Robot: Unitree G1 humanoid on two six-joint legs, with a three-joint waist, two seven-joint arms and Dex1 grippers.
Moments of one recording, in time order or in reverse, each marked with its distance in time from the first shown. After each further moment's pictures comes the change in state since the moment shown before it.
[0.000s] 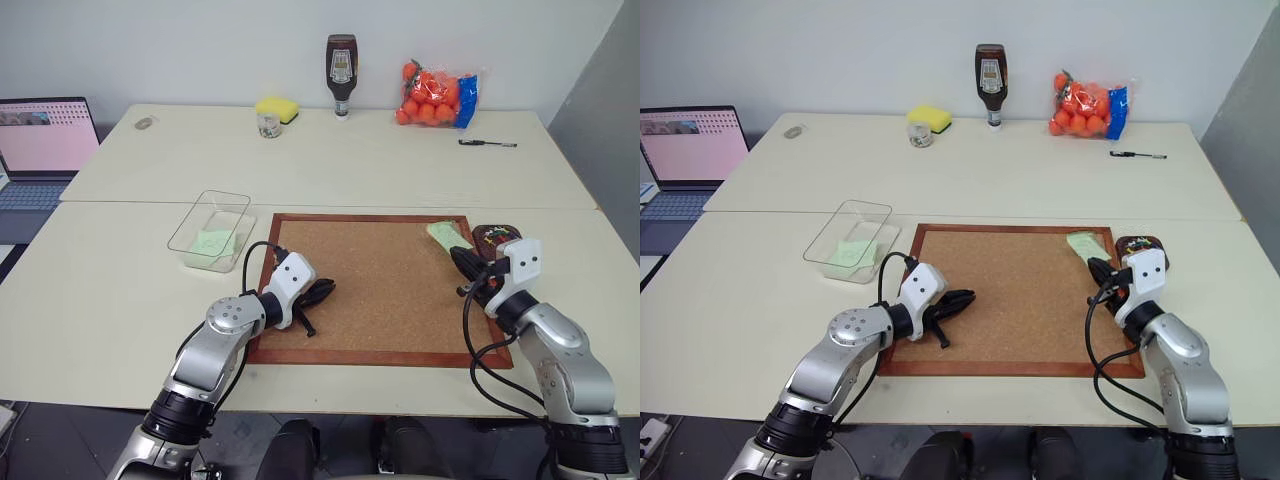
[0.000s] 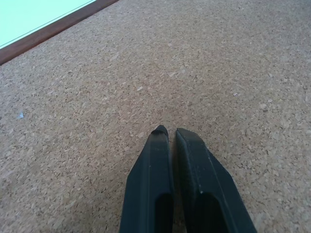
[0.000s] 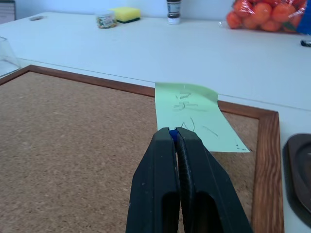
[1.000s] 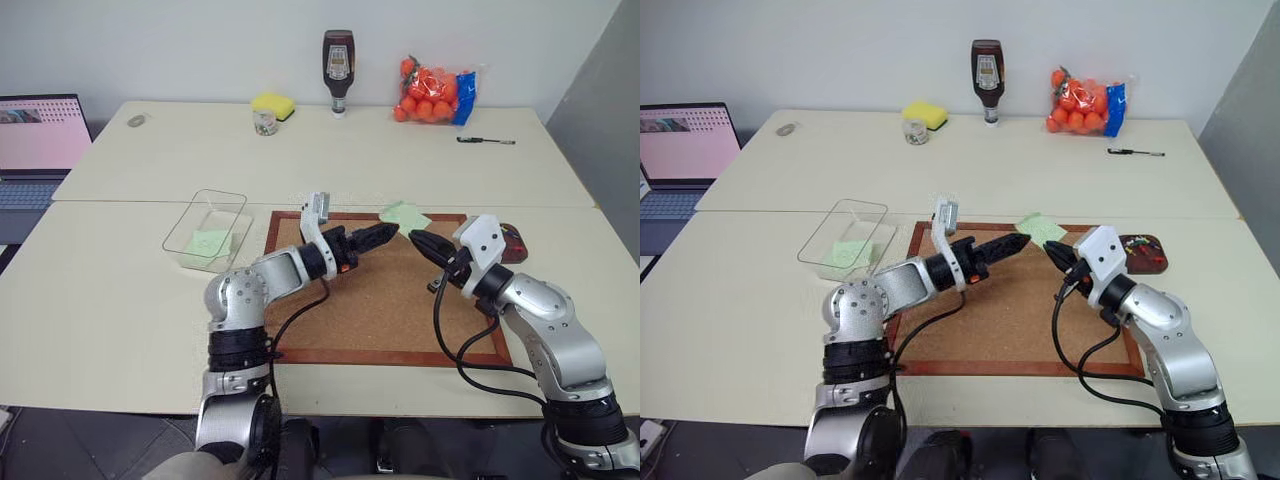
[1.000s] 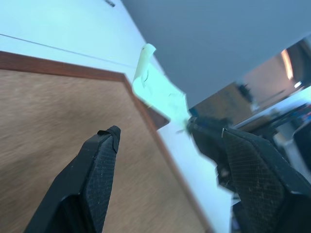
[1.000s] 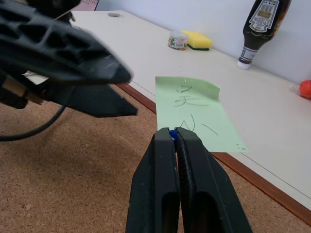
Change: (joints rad) left arm -0.398 -0.466 0.482 0.148 -0.676 0.703 0.319; right arm -0.139 -0.074 0.163 -0.067 -0.085 -0.008 0.089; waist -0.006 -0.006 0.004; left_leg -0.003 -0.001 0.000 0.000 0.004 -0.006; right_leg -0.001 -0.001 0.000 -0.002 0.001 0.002
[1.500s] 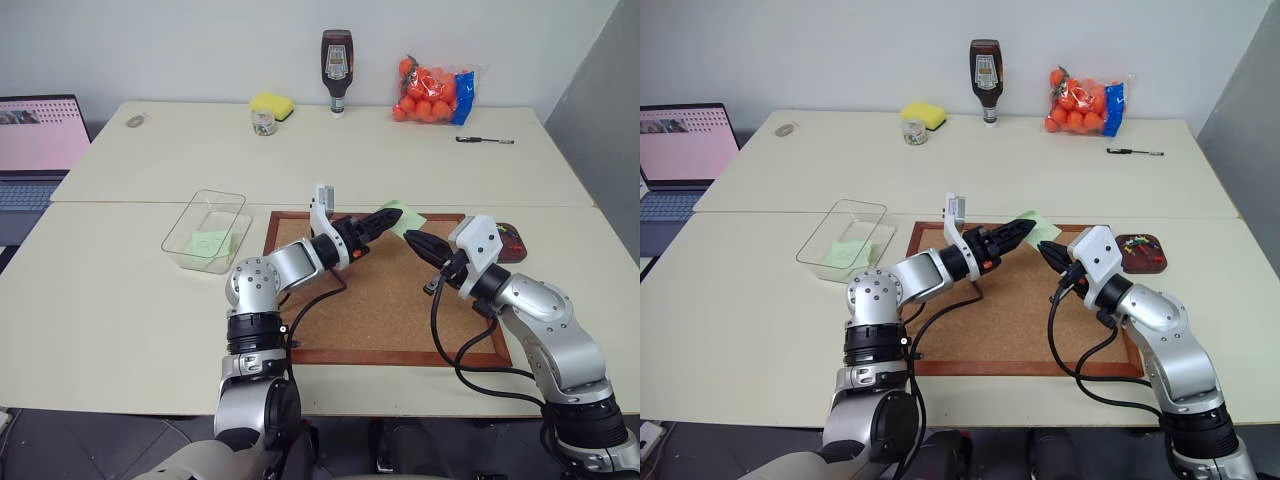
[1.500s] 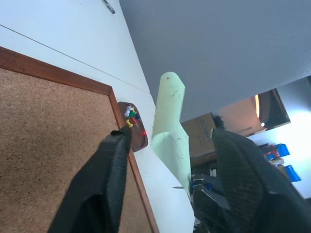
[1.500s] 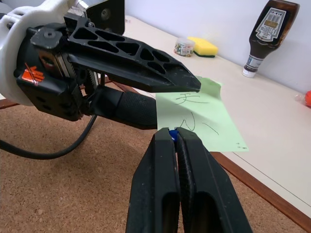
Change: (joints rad) left arm -0.066 -0.067 0.098 0.170 -0.090 -0.013 0.123; right arm 0.001 -0.001 0.011 -0.029 -0.001 0.006 -0.001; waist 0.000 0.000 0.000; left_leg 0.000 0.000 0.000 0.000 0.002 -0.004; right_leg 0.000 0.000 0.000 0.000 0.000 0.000
